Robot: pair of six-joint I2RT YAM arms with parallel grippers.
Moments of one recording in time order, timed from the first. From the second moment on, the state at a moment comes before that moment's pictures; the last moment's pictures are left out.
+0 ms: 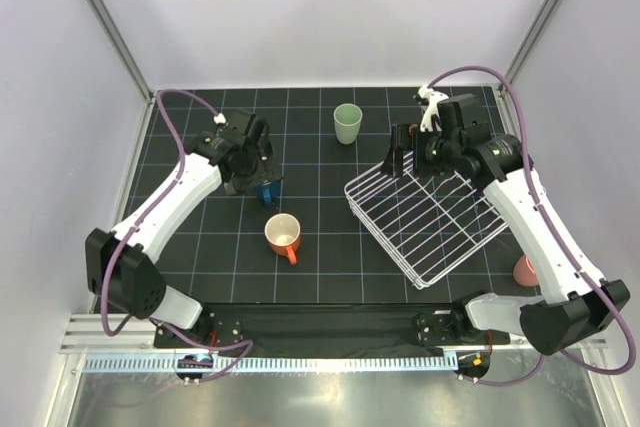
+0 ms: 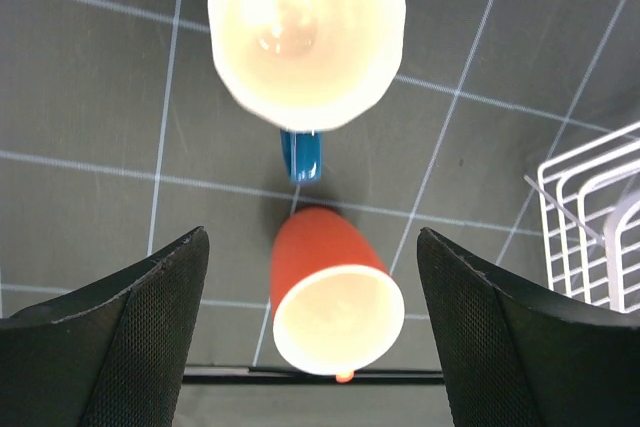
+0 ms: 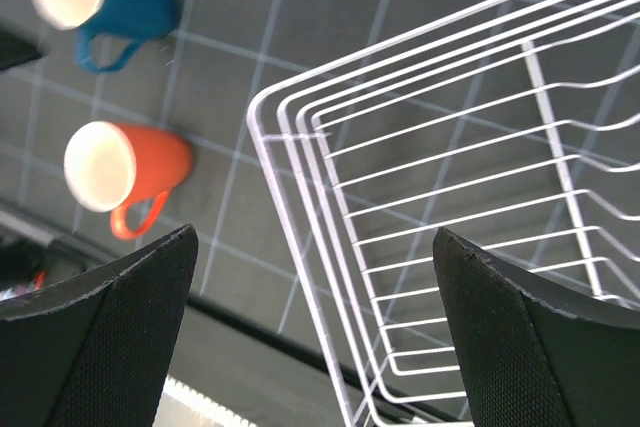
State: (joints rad) left arm -0.46 1.46 1.35 -0.95 -0.16 -0.71; right arm 0.35 1.26 1.42 -0.93 -0.15 0.26
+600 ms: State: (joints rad) left arm -0.35 1.58 1.40 -0.91 -0.14 -0.64; right arm 0.35 1.20 1.40 -1.00 -0.26 0.27
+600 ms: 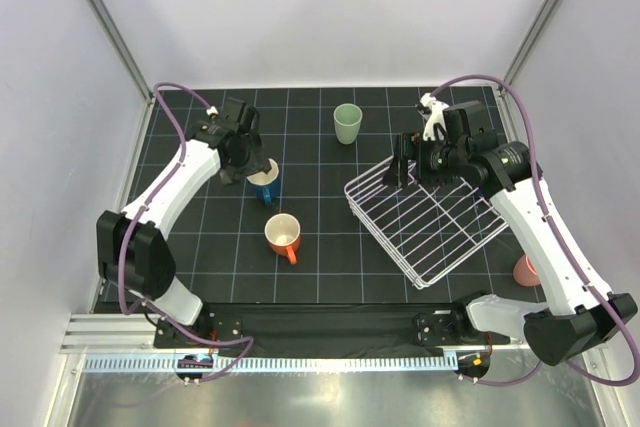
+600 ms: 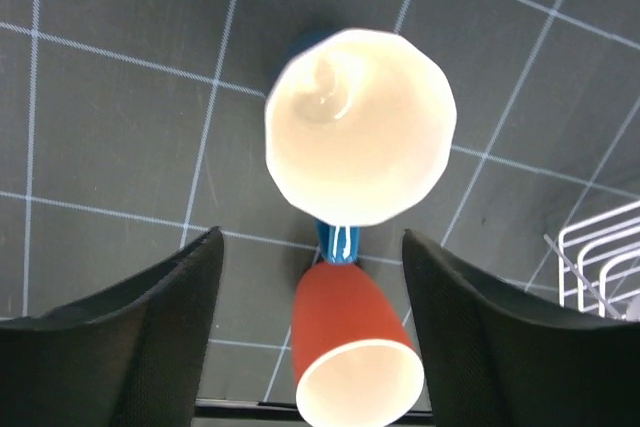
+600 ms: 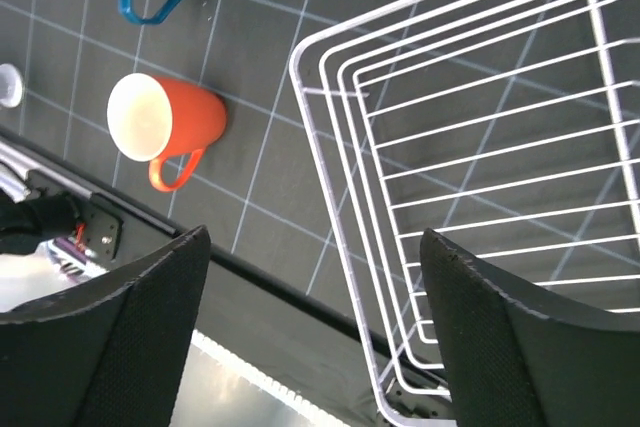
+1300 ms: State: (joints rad) left arm -0.27 1.76 1.40 -0.83 -0.06 -0.58; right arm 0.44 1.18 1.33 -1.03 -0.36 0.40
